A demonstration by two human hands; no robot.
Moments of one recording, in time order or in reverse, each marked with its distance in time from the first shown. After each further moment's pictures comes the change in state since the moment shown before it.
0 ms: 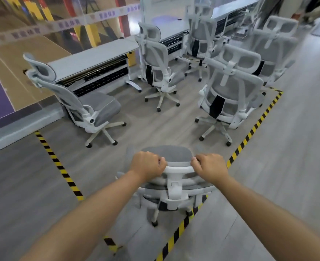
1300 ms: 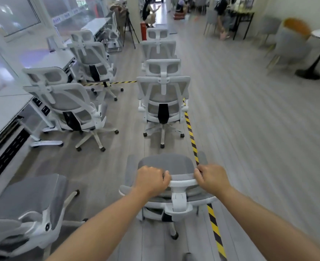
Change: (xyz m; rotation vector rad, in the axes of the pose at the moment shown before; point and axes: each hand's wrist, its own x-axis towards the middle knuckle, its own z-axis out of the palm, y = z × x) left_hand 0.234 -0.247 0.030 -0.109 -0.036 0.801; right_hand 0.163 -0.203 0.086 -0.188 0.113 0.781
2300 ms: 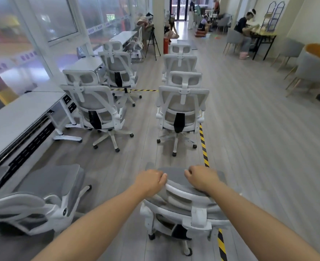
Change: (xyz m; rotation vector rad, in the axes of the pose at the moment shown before) left_hand -0.058 -0.070 -0.029 -0.212 -0.191 -0.047; right_hand 0.033 -0.120 -0.035 -0.017 -0.484 0.049
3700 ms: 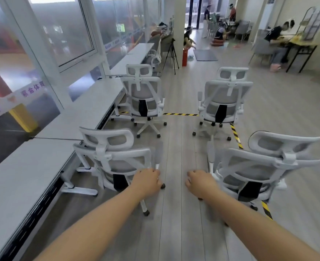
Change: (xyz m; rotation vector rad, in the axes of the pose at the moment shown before) left_hand 0.523 -0.623 -0.247 0.131 -0.090 -0.136; right_hand 0.760 -0.341 -0.130 -0.081 0.076 -0.081
